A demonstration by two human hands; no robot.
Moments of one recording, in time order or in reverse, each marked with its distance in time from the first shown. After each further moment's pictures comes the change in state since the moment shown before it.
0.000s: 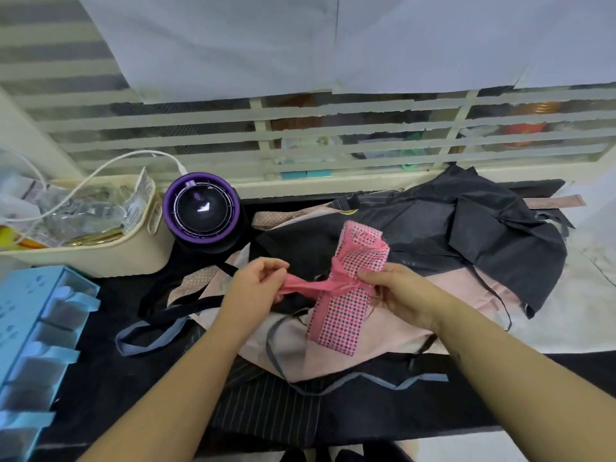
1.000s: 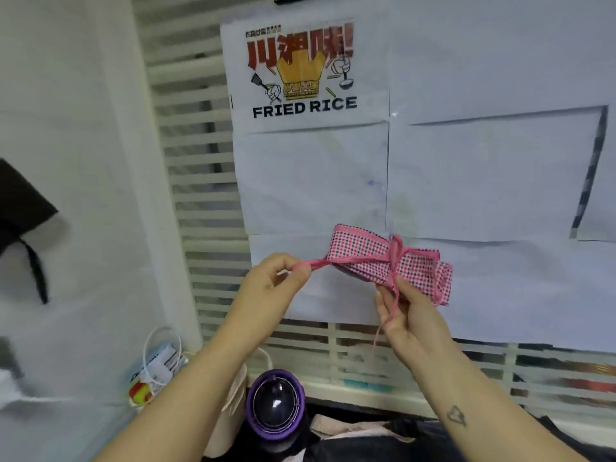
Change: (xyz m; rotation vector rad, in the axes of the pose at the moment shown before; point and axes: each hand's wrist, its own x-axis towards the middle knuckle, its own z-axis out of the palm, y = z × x) left_hand -0.040 0.258 -0.120 0.048 0.428 0.682; right_hand -0.053 -0.252 0.112 0.861 -0.080 -0.497
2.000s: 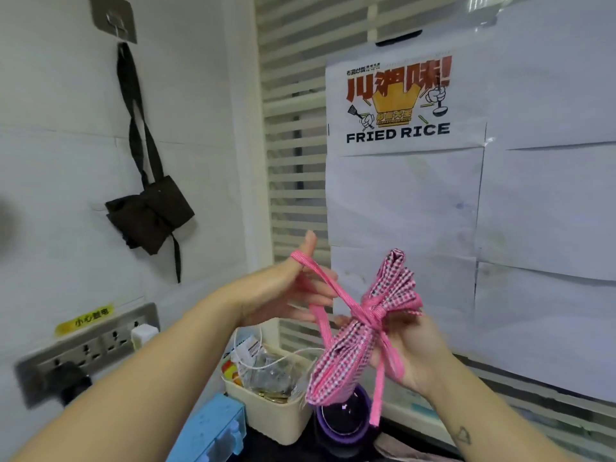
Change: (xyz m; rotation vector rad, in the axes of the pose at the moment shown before) left_hand -0.024 0.054 -0.101 -0.143 -0.330 -0.526; right_hand -0.042 0.064 0.050 -0.206 -0.712 0.555
